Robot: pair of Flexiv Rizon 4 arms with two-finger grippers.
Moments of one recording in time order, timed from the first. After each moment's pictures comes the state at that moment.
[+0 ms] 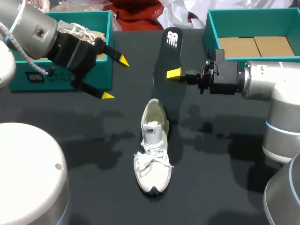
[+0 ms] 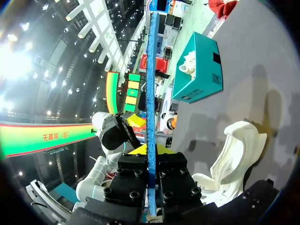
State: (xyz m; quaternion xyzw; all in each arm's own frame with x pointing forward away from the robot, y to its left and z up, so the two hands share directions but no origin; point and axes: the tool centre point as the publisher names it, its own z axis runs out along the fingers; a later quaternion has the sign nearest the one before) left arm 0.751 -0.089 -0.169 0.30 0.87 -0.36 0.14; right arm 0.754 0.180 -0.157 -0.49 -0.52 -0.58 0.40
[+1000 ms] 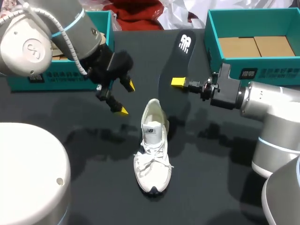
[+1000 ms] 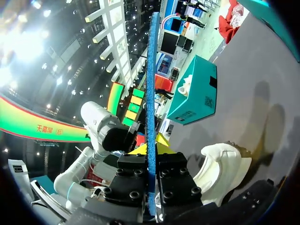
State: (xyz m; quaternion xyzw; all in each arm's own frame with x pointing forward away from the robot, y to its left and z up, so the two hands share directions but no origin) left arm 0.742 -0.103 -0.254 0.08 0.97 -0.24 -0.04; right arm 0.771 0.164 -0.203 -0.48 -0.51 -0.65 0.30
